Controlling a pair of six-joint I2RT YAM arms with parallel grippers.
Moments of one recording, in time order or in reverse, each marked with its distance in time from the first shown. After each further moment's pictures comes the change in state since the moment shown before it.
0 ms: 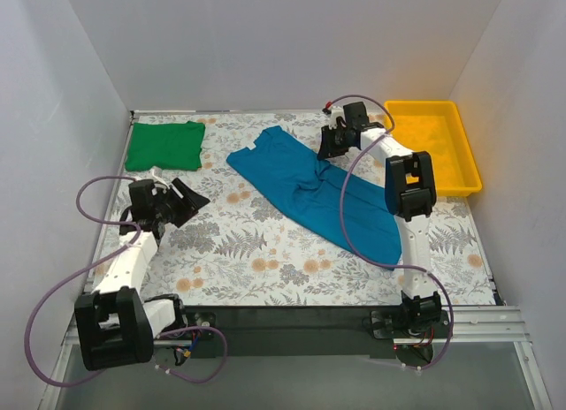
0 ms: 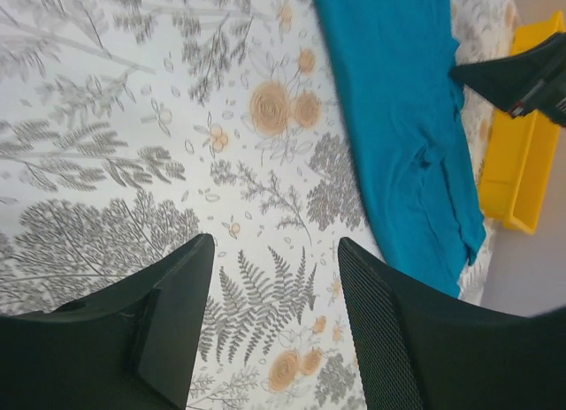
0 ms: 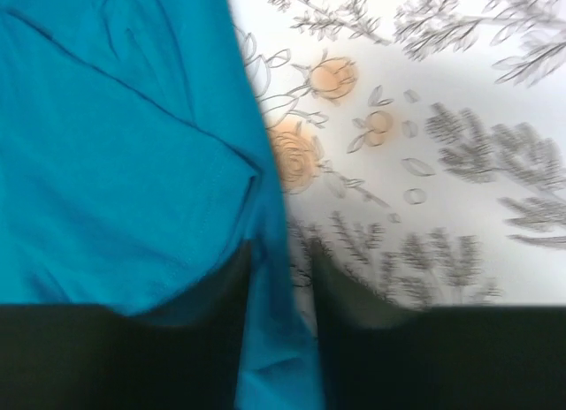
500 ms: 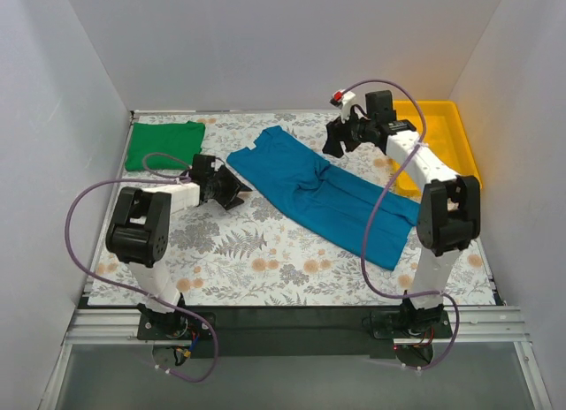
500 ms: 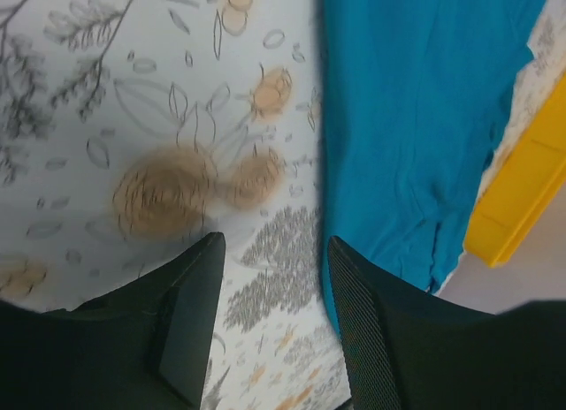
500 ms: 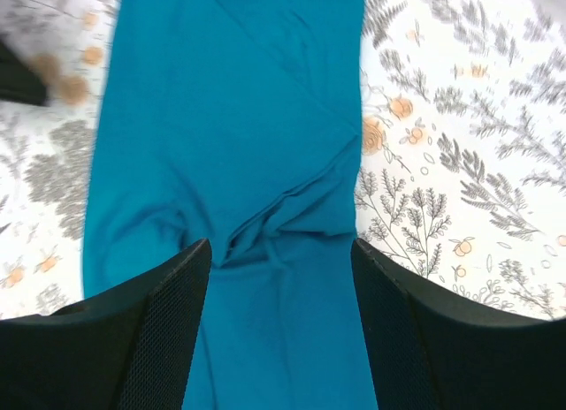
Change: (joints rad) left arm -0.332 0.648 0.307 0.134 -0.119 -0.365; right arm -0.016 -0.450 -0.308 0.021 -0.073 -0.301
